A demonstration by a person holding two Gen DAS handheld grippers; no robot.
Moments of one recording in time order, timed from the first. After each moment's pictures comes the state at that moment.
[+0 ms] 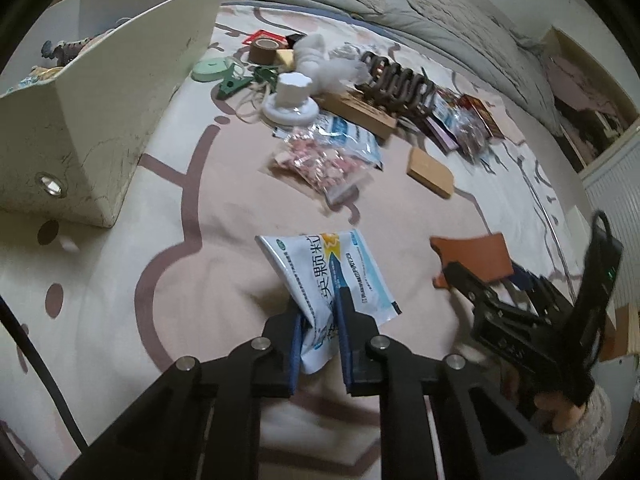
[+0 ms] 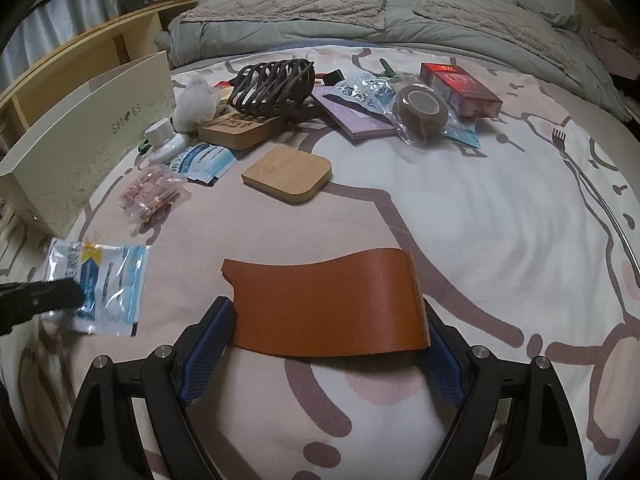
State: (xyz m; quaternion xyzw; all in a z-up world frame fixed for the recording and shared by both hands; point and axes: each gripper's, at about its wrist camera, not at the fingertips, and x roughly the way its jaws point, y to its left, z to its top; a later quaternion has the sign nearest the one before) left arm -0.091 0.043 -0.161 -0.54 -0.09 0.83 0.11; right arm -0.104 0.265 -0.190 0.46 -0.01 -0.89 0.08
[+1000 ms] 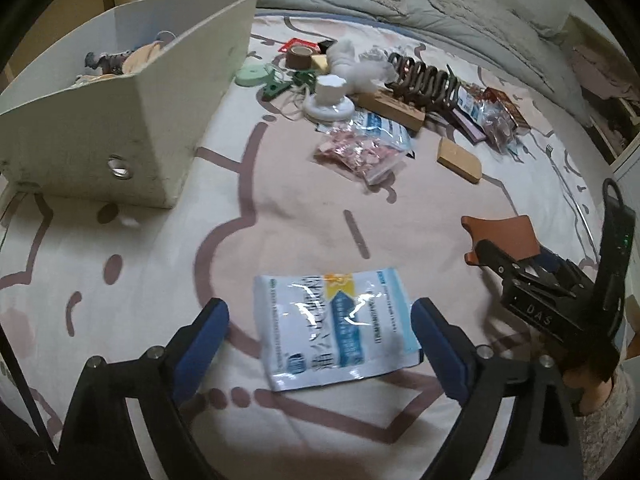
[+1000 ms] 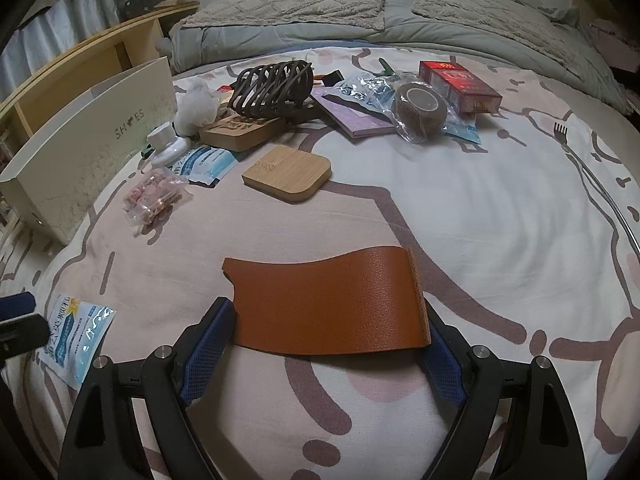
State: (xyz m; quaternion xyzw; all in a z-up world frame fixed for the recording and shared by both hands) left arm -0.067 0.044 -0.153 -0.53 -0.04 0.84 0.04; right arm -0.104 0.268 -0.192 0.45 -0.02 -0.89 0.09
